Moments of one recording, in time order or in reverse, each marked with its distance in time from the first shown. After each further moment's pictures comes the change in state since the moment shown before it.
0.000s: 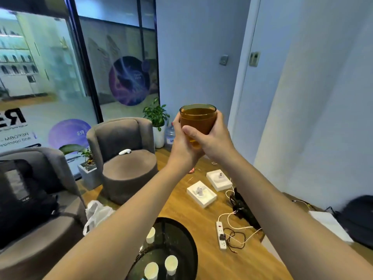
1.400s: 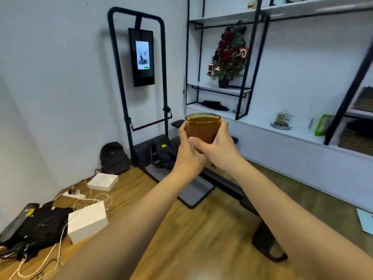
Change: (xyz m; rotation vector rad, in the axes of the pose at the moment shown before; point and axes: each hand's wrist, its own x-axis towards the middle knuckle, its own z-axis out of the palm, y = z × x) left_hand -0.461 0.368 0.250 -0.887 -1.227 0.373; right_hand -0.543 -0.164 -0.331 -0.676 1.190 0.409
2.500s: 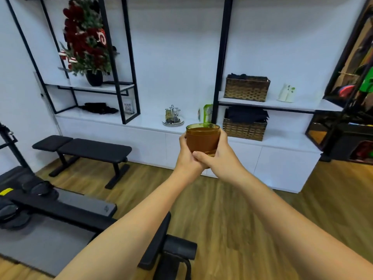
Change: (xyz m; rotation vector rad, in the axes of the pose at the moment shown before) left_hand 0.208 -0.026 0.767 -0.302 -0.520 -0.188; right_hand 0.153 0.406 -0.639 -0.187 0.349 0.270
